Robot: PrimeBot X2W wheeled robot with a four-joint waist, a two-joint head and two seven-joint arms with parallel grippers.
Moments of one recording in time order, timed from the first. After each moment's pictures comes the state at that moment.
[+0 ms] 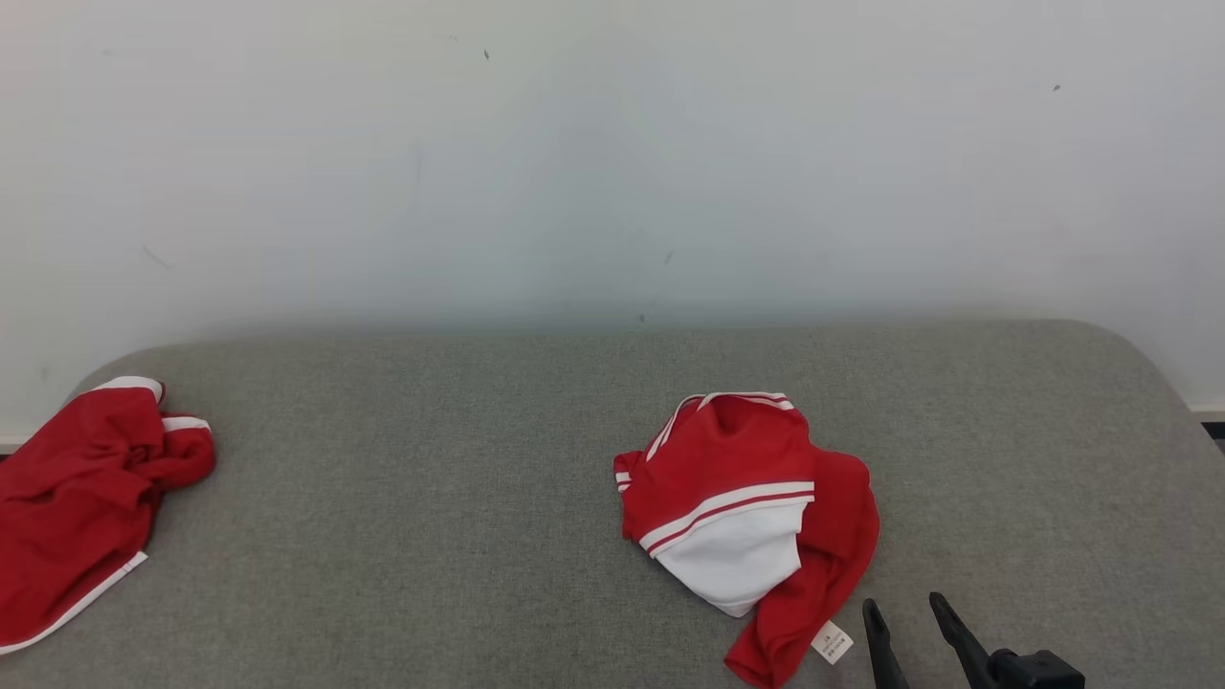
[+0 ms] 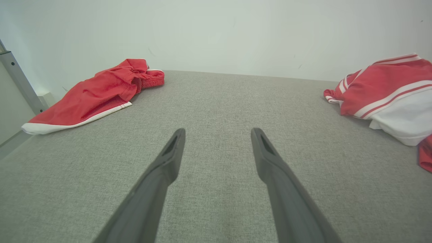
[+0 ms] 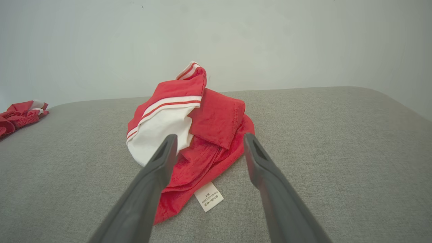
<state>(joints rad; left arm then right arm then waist) 0.26 0.07 0.07 0.17 -0.13 -0.11 -0.26 0.05 -0.09 0.07 0.32 0.17 0.13 -0.21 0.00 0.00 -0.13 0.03</state>
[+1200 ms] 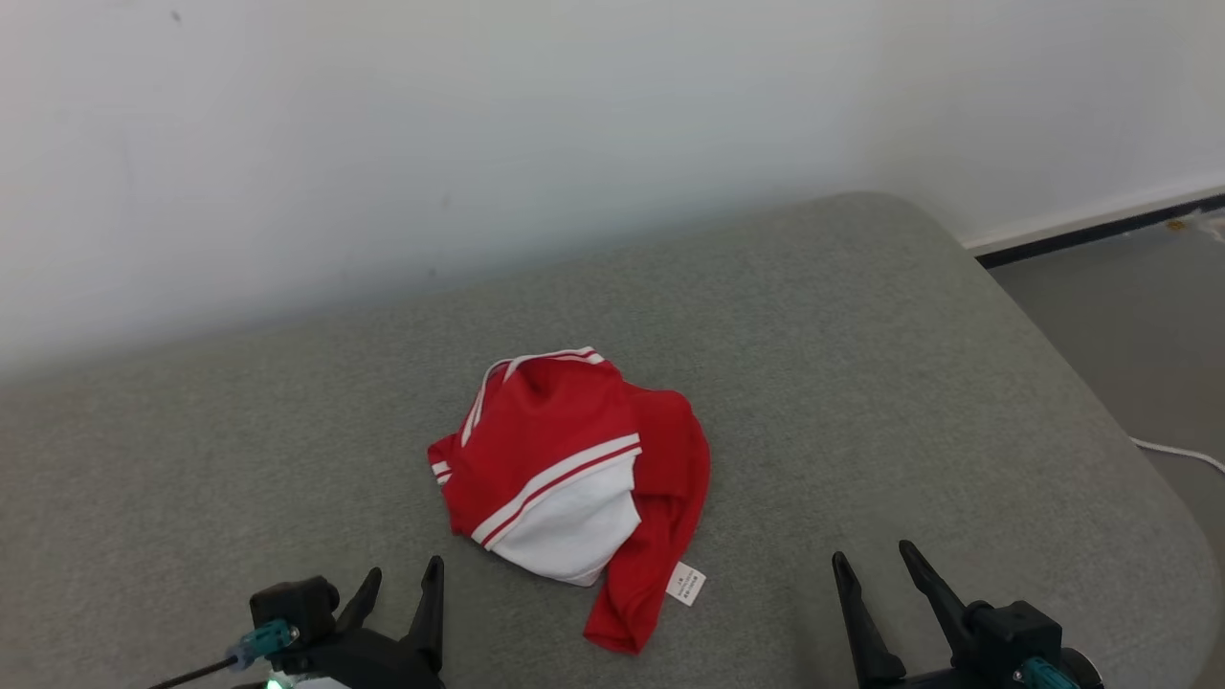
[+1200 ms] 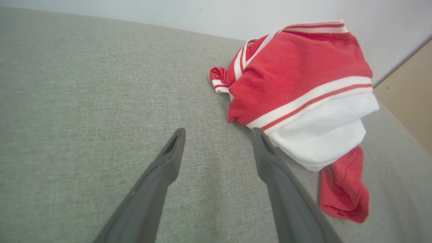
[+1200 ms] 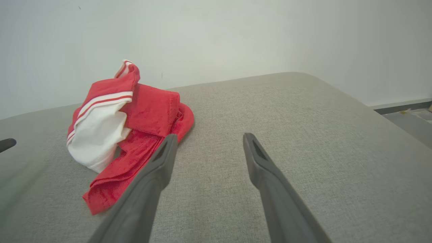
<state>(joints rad) -0.22 0.05 -0.11 0.59 -0.43 -0.13 -0.06 0.00 -0.10 0.13 0.26 0.17 0.13 -0.17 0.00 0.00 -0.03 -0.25</state>
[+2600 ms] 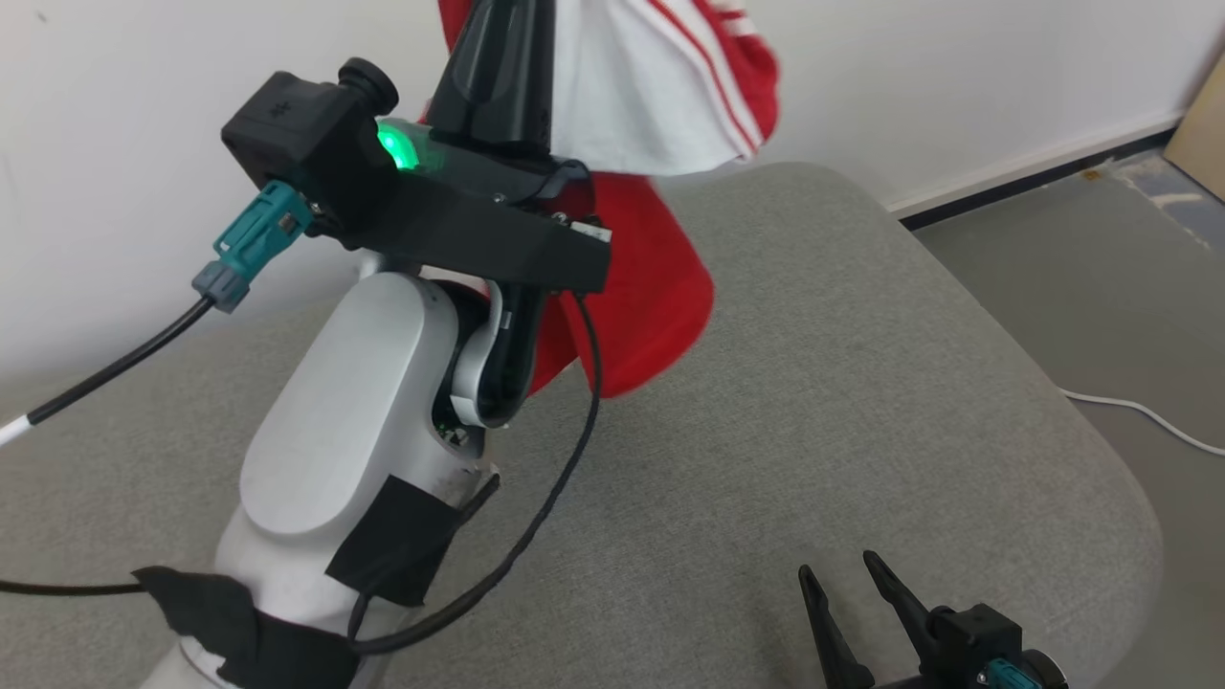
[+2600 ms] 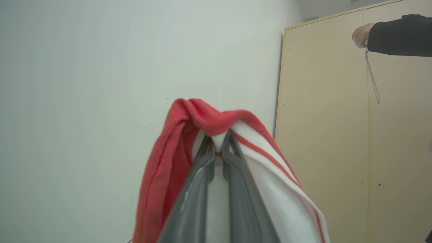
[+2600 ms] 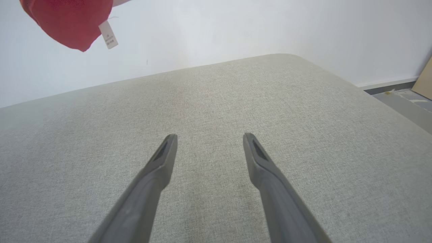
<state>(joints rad) -0.92 0.05 -0.44 0.28 -0.61 0.02 -0.26 -0.03 -0.10 0.19 0.31 0.18 0.13 -0.17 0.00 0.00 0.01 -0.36</state>
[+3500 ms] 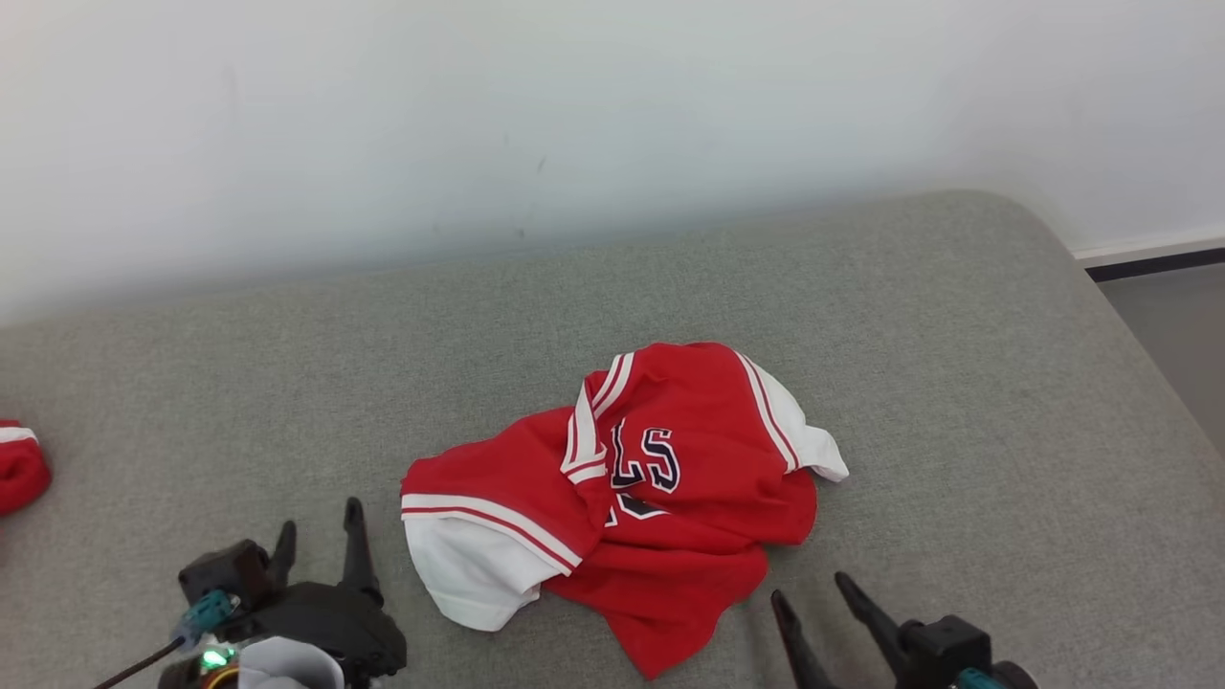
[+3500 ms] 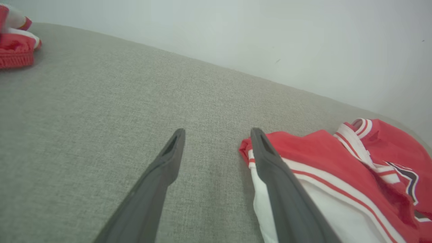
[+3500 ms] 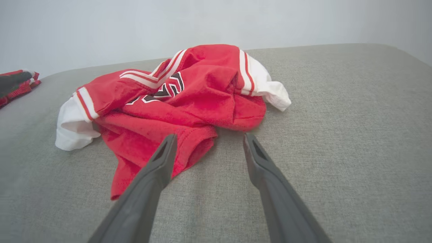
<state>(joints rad) -0.36 0.19 -0.36 0.66 -0.78 0.15 -0.26 -0.01 -0.10 0.24 0.29 0.19 0.13 -0.13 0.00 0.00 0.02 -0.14</state>
